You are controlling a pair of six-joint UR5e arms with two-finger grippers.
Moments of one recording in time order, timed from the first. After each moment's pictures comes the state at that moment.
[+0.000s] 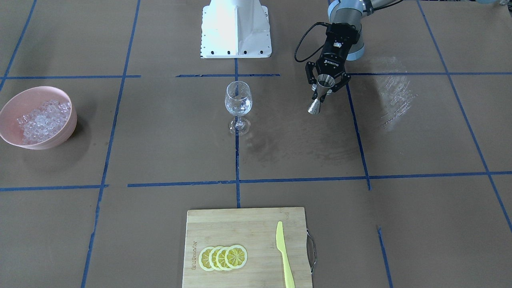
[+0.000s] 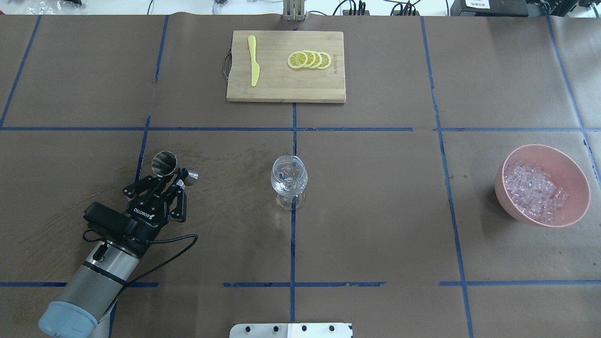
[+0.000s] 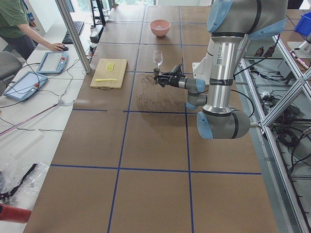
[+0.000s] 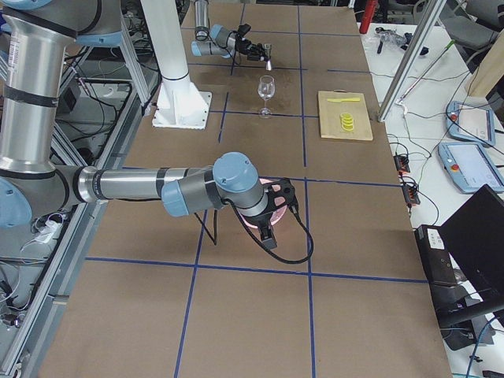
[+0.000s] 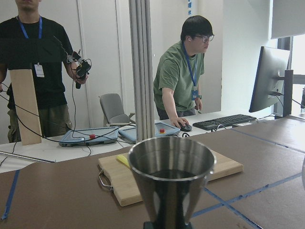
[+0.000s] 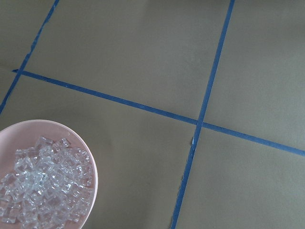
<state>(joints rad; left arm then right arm) -0.14 -1.75 -1.61 -3.25 -0.55 -0.46 1.65 -1.82 1.90 -1.31 2.42 -0.09</state>
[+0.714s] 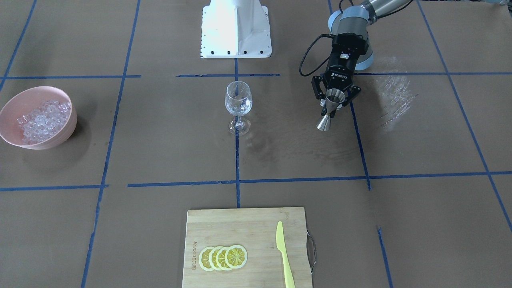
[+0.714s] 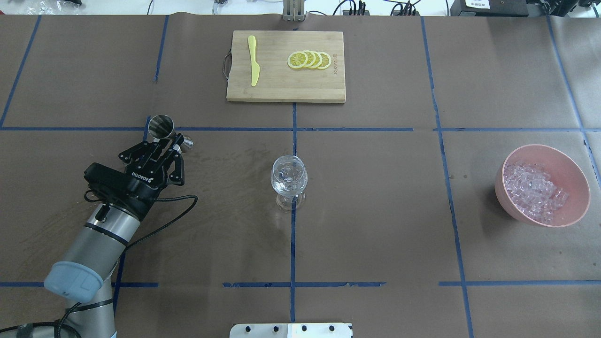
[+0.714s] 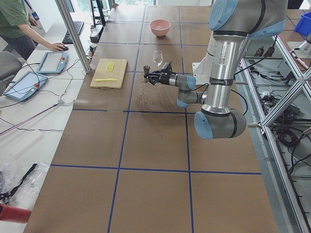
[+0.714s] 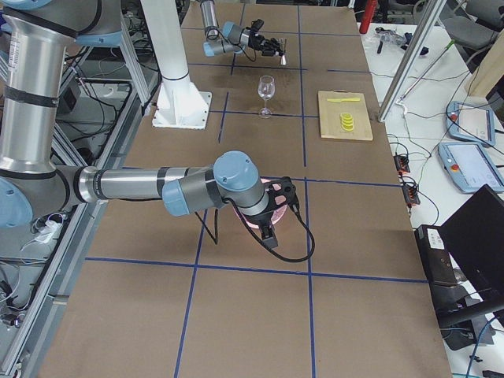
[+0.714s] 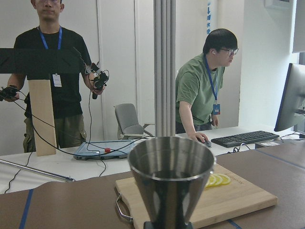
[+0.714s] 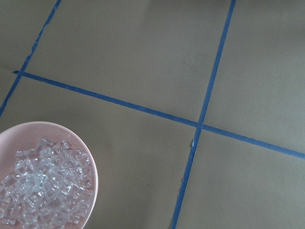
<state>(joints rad) -0.28 -1.80 -1.61 -3.10 -0.63 -0.50 1.65 -1.82 1.90 -1.31 2.42 -0.09</state>
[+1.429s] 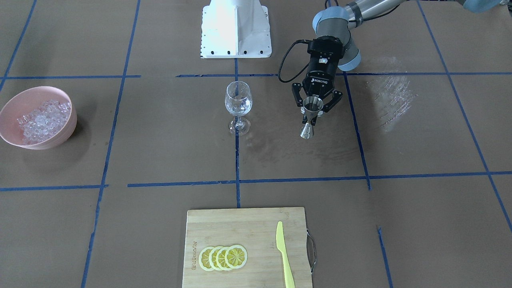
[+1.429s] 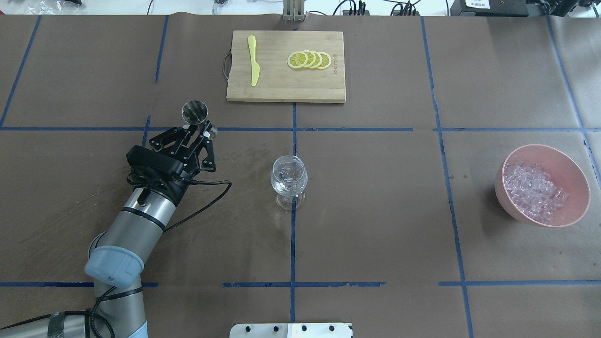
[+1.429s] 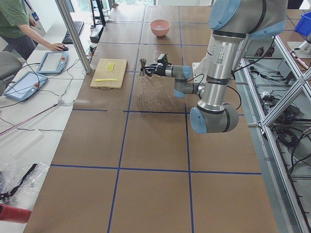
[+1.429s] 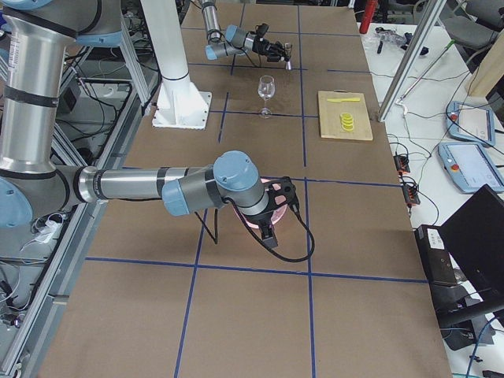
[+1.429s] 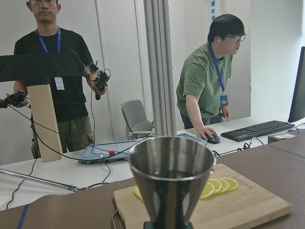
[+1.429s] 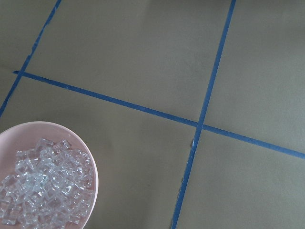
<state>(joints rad) -0.29 -1.91 -1.62 -2.89 -0.64 -0.50 1.65 -1.82 1.90 -1.31 2.42 -0.09</state>
